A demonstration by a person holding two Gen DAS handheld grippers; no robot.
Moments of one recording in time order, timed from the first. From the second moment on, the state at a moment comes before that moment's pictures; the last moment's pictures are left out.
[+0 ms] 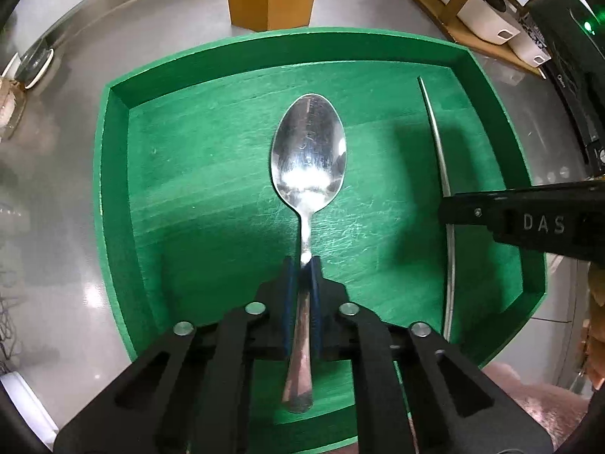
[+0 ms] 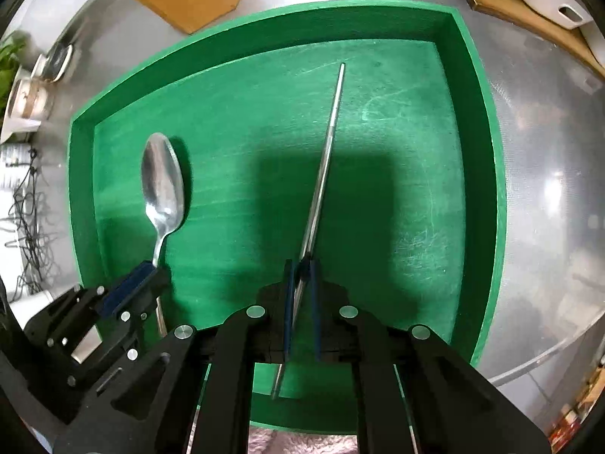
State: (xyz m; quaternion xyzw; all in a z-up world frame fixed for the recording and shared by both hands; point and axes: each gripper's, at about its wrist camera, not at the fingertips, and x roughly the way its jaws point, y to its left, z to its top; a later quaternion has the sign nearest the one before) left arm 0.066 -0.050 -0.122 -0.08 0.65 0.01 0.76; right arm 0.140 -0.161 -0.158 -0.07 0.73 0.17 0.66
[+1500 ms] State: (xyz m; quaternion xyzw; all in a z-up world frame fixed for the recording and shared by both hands) left arm 0.053 0.018 -0.096 -0.20 0.50 0.06 0.84; right arm 0.135 -0.192 -0.066 0.01 0.47 0.36 0.80
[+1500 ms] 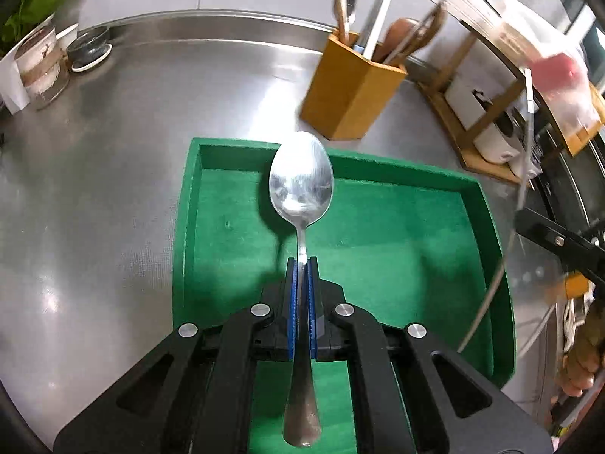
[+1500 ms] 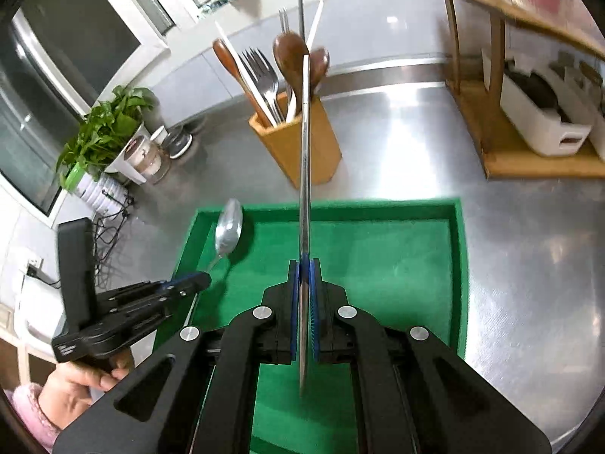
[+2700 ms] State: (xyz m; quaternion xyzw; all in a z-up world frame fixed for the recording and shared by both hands) left arm 0.090 0.043 -0.029 -0.21 0.40 0.00 0.89; right arm 0.181 -0.177 -0.022 0.05 0.38 0.40 0.83
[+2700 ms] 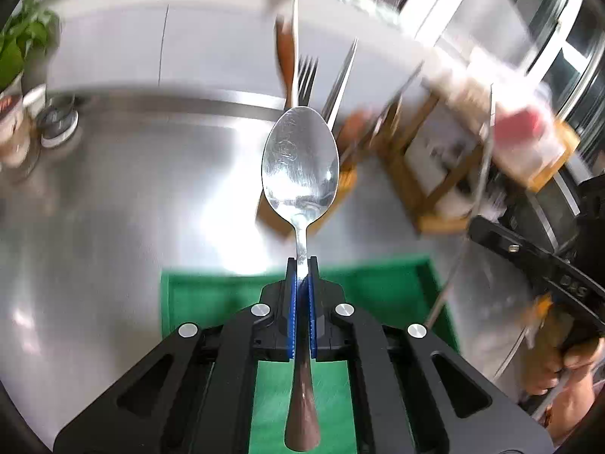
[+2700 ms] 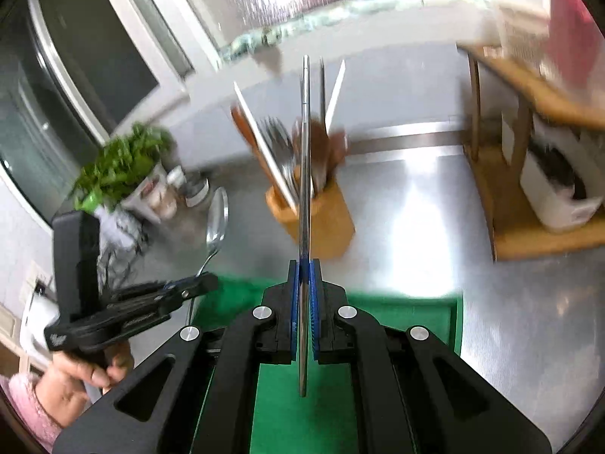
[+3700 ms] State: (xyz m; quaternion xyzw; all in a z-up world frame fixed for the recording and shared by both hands) left arm 0.217 0.050 -0.020 -0.22 0.21 0.04 0.95; right arm 0.279 -0.099 -0.004 0.07 0.27 0.40 0.87
